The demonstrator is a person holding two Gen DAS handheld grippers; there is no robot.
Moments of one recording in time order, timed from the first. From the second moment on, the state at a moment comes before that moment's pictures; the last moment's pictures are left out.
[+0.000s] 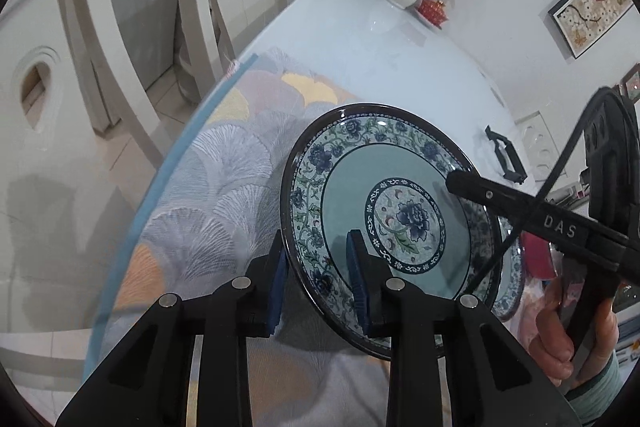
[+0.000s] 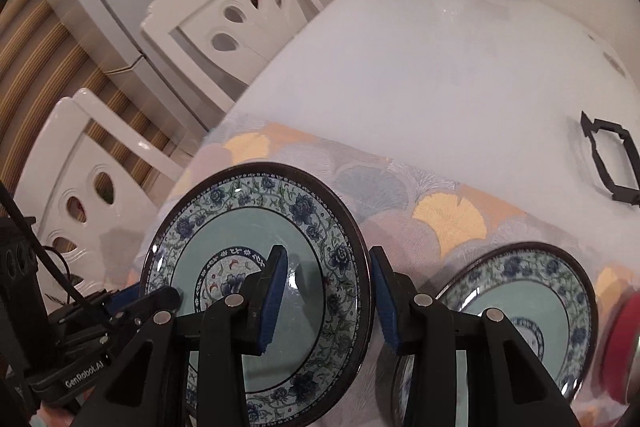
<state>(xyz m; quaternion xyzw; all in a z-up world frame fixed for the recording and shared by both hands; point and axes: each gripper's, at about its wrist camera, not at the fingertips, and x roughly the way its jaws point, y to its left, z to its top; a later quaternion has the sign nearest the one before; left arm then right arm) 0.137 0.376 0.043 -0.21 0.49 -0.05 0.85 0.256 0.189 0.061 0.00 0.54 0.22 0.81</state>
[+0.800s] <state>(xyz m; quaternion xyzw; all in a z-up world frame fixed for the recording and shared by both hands) -0.015 0.371 0.113 -0.19 0.45 -0.04 0.87 0.057 0.167 0.125 0.01 0.53 0.25 0.81</state>
